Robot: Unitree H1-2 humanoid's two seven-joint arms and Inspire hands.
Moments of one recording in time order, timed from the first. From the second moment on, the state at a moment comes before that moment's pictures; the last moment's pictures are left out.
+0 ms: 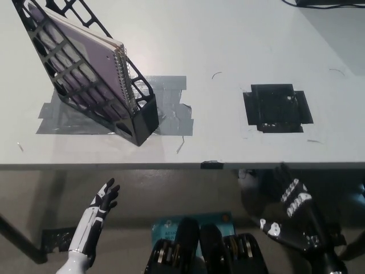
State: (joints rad) left_arm 0.00 0.14 -0.05 0.07 0.06 -0.12 -0.06; right_arm 0.00 -0.02 0.03 -0.11 0.18 -0.08 0.17
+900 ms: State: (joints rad) left_arm 0.00 0.14 -0.08 0.08 0.09 -0.12 -0.07; right_arm -0.84 0.14 0.14 0.43 0.05 0.01 0.13
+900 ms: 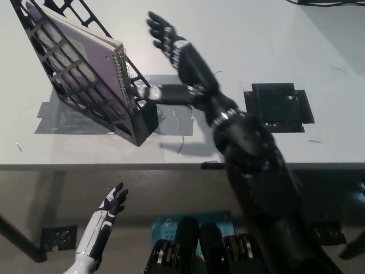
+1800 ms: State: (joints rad) left_arm -0.02 0.16 -0.09 0.06 0.11 -0.10 -0.08; right_arm -0.91 0.25 0.10 0.61 0.07 -0.02 0.13
